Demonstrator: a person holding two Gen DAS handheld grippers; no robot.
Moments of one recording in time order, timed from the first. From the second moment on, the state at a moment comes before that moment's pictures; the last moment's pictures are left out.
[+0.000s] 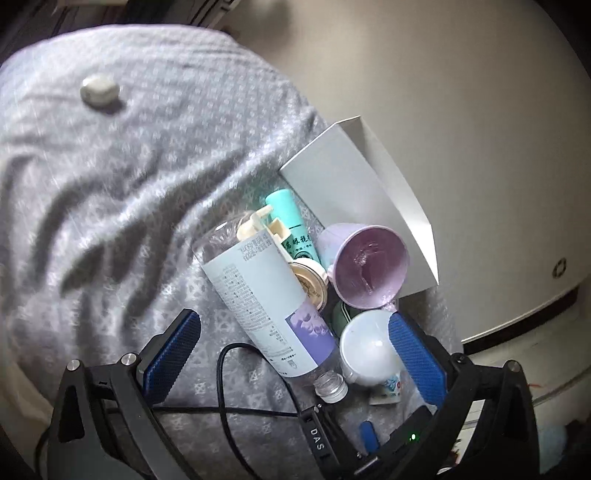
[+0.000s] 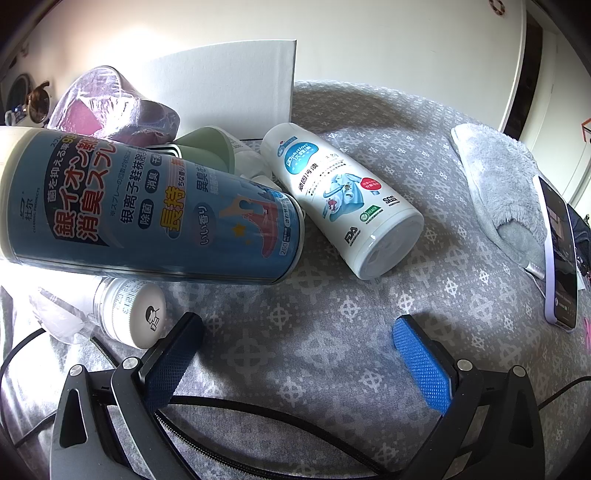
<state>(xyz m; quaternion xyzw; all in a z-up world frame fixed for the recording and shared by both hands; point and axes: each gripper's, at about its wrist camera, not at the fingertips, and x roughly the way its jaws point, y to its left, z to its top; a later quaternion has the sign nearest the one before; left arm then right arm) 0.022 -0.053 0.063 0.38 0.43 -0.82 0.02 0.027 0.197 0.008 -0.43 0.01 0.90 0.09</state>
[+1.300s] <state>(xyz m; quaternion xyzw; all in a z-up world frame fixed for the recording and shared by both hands) -0.081 0.052 0.231 0.33 -0.08 -0.93 0.15 0.026 0.197 0.008 -0.43 0.01 0.90 0.09</state>
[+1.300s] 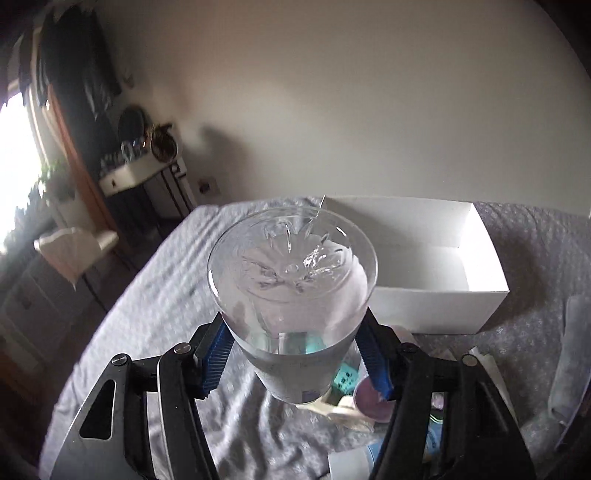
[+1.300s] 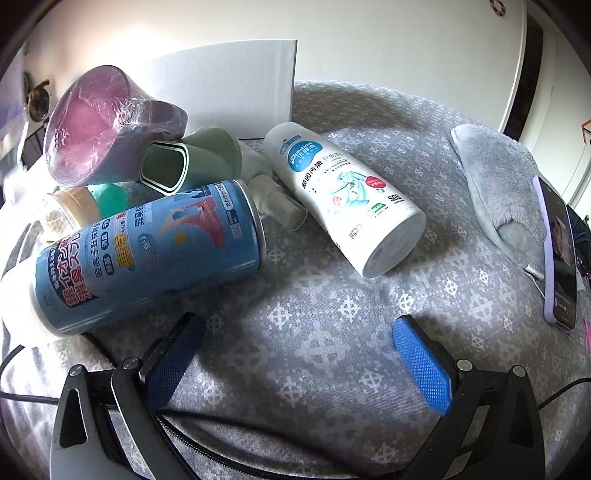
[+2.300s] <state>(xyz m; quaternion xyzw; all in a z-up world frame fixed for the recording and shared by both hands) -0.134 0.150 0.151 0.43 -0.20 -0.88 0.02 0.026 0.199 0.012 -0.43 0.01 0.90 0.09</state>
